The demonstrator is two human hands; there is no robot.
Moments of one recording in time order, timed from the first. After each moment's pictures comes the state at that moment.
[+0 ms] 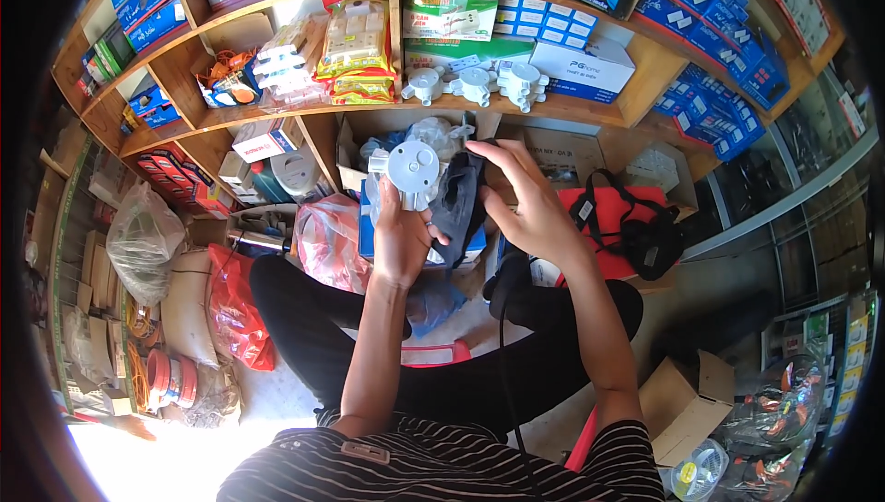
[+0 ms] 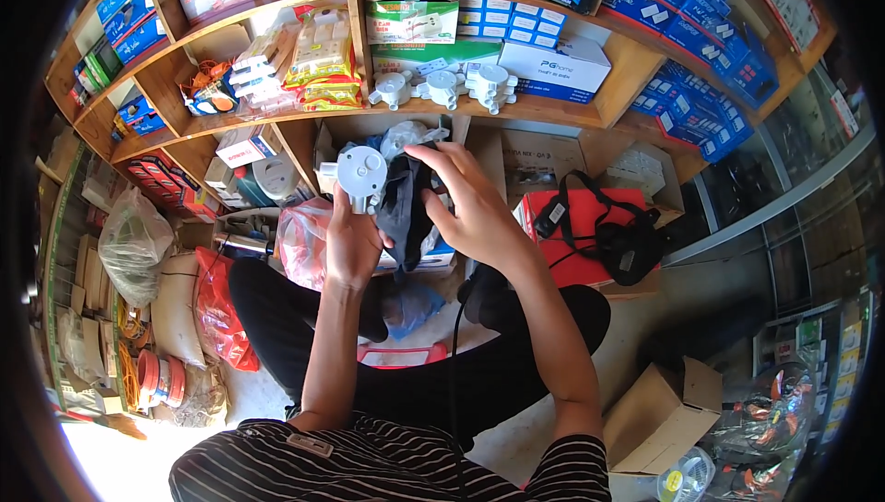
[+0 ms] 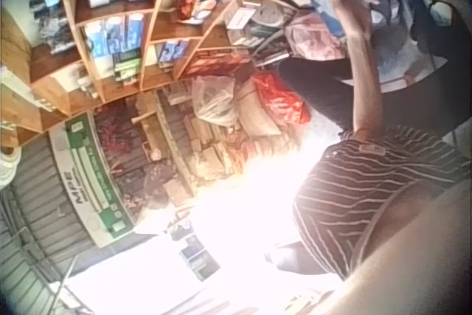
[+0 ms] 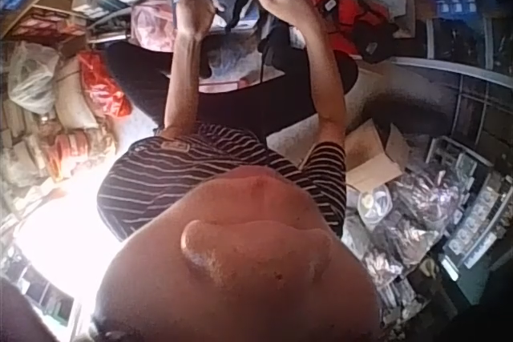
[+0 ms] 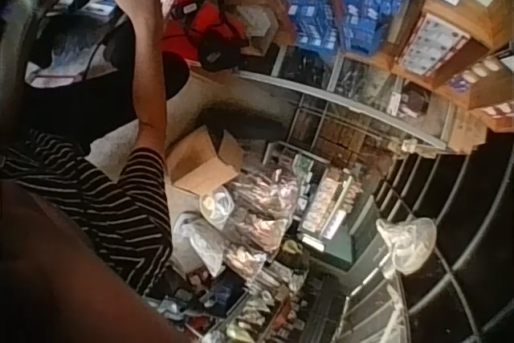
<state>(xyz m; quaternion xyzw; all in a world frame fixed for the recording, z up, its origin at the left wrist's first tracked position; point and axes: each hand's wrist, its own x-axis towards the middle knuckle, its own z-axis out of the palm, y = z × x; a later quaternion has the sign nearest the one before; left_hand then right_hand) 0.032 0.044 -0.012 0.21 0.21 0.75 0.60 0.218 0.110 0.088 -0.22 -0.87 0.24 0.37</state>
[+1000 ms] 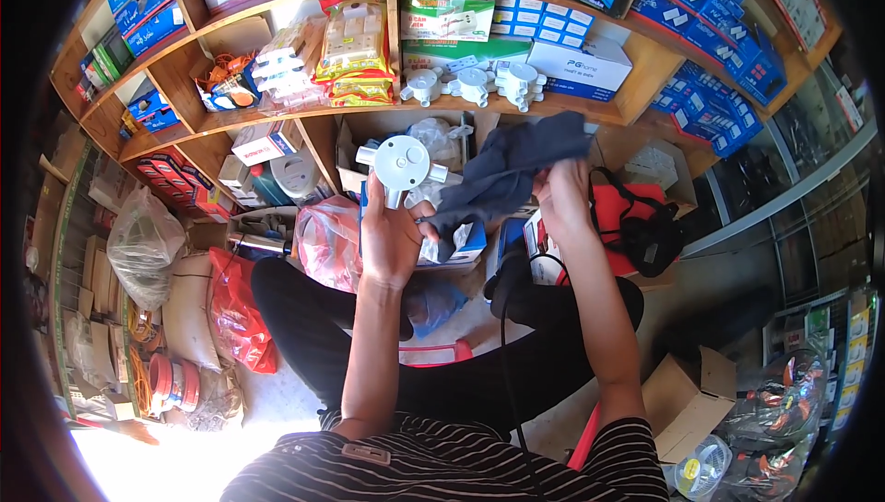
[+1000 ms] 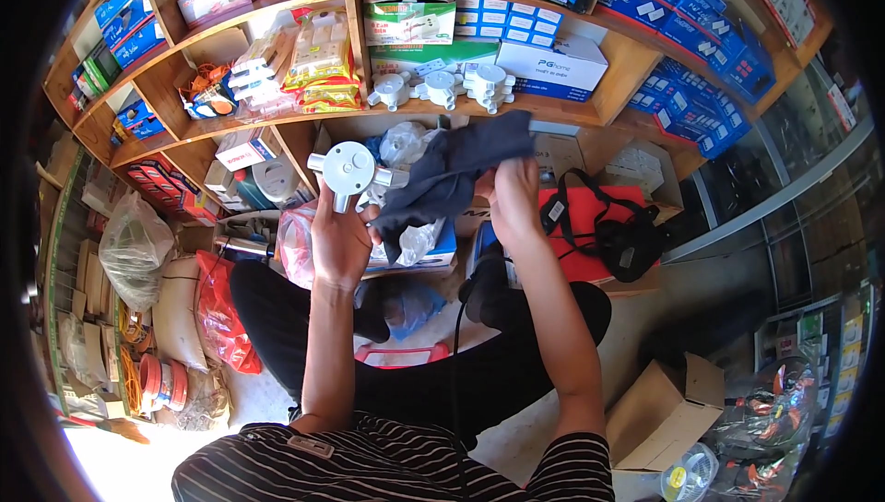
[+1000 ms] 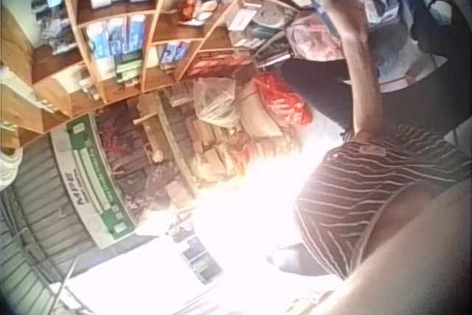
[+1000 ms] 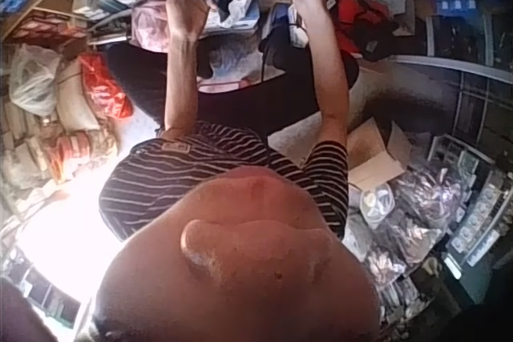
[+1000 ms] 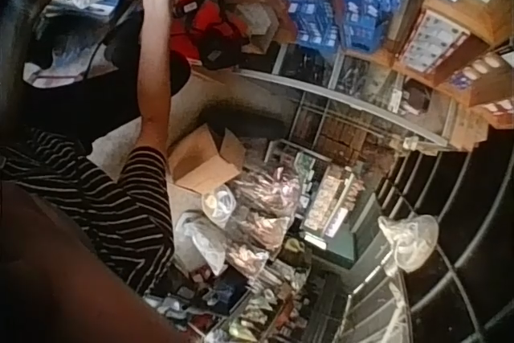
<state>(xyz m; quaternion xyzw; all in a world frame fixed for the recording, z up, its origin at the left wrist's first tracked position) 0.026 0.033 0.017 0.18 0.21 0.75 0.60 0.232 0.141 0.060 -0.34 -0.40 0.62 0.58</state>
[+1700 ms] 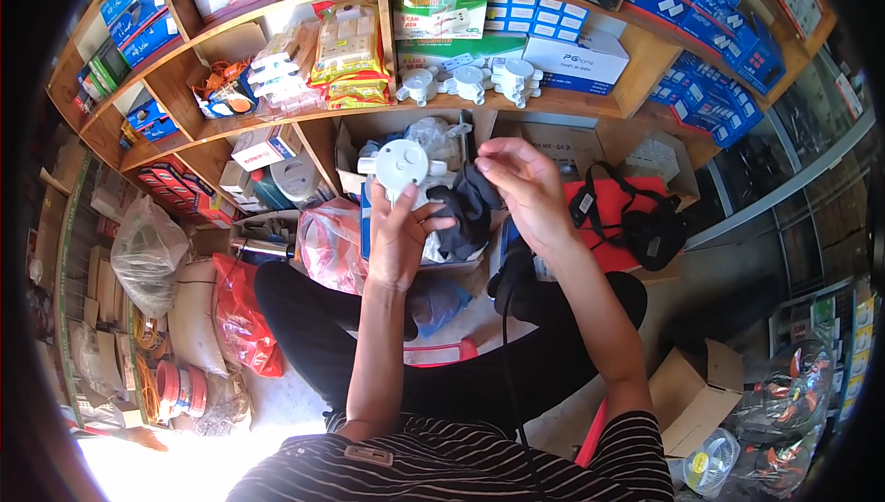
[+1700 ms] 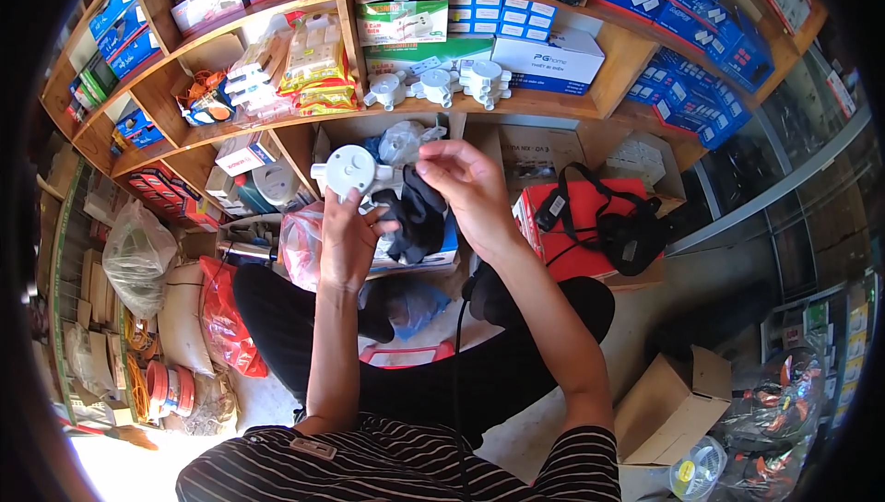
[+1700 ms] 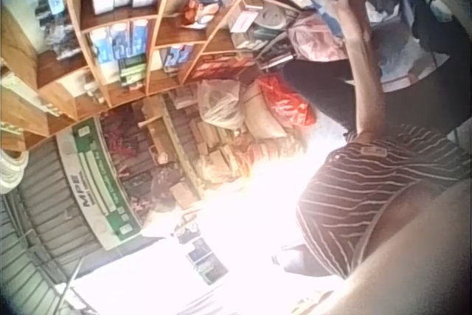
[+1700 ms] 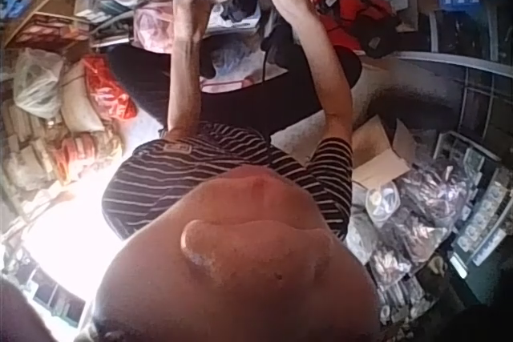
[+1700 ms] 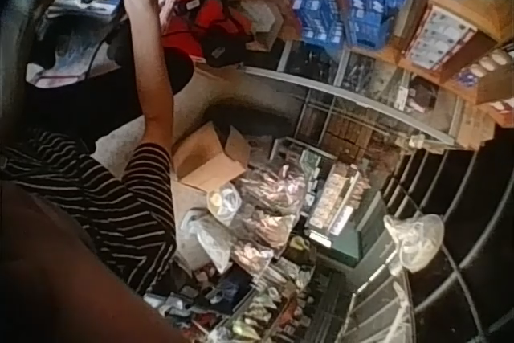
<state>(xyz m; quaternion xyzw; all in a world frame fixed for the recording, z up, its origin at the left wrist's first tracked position) 0.035 0.033 0.018 0.25 0.28 0.74 0.56 0.208 0.114 0.068 -0.23 -0.50 0.67 0.49</state>
